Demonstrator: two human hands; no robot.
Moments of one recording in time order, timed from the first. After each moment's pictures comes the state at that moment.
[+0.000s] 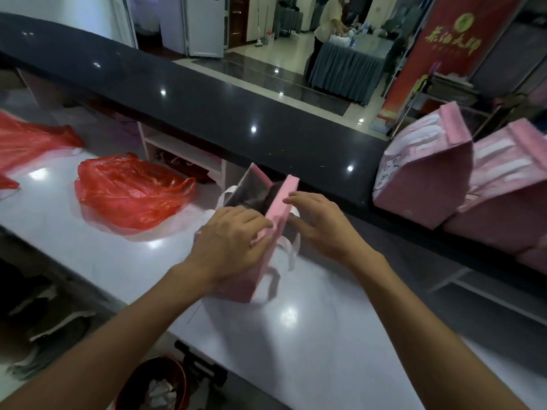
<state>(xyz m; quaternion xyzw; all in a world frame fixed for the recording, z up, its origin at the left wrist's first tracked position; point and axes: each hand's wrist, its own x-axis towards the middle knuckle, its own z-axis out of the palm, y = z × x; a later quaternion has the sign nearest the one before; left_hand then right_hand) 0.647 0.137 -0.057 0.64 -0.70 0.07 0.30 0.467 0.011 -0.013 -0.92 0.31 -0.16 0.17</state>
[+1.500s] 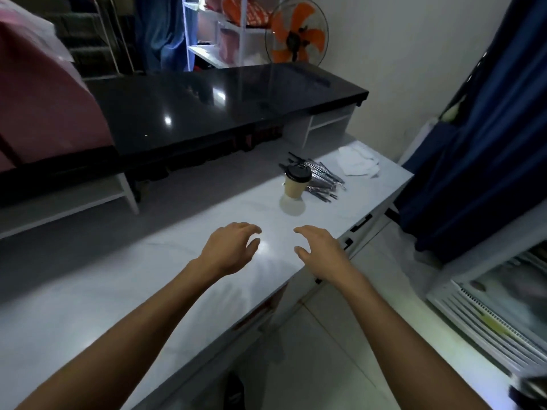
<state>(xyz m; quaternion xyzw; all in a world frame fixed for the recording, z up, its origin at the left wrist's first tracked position) -0.235 0.085 -0.132 0.28 -0.94 -0.17 0.07 -0.420 0.235 -0.126 -0.51 0.84 -0.12 0.14</state>
